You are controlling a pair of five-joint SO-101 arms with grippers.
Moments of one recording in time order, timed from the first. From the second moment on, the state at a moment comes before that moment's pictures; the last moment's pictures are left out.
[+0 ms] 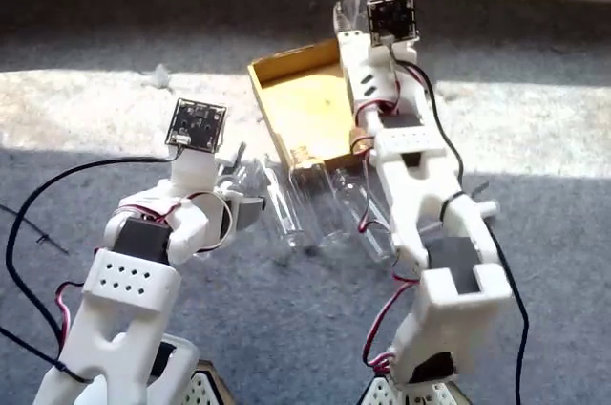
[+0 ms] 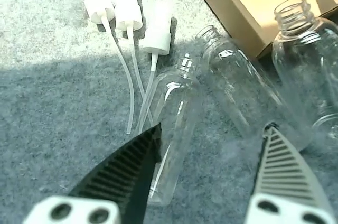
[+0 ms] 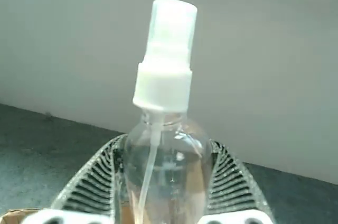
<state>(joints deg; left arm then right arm) 6.4 -50.2 55.9 56.8 6.5 -11.3 16.3 10.2 -17.1 9.5</state>
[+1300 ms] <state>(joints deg) 6.5 -50.2 56.6 55.8 6.5 -10.3 45.2 -22.0 -5.7 -1.9</state>
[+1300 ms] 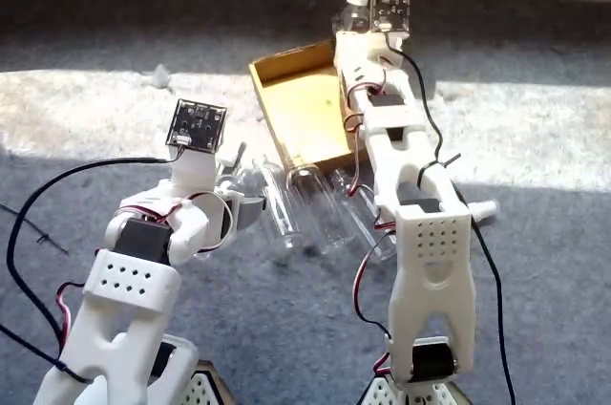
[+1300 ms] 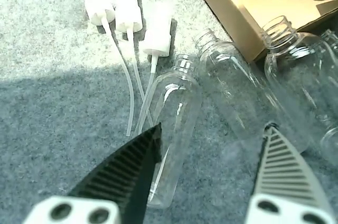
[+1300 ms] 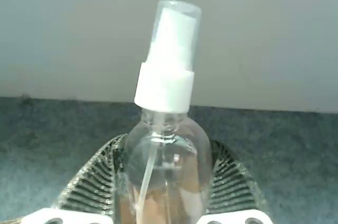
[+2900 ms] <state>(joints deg) 6.5 -50.2 56.6 55.8 6.5 -10.6 48.4 -16.3 -19.5 -1.9</state>
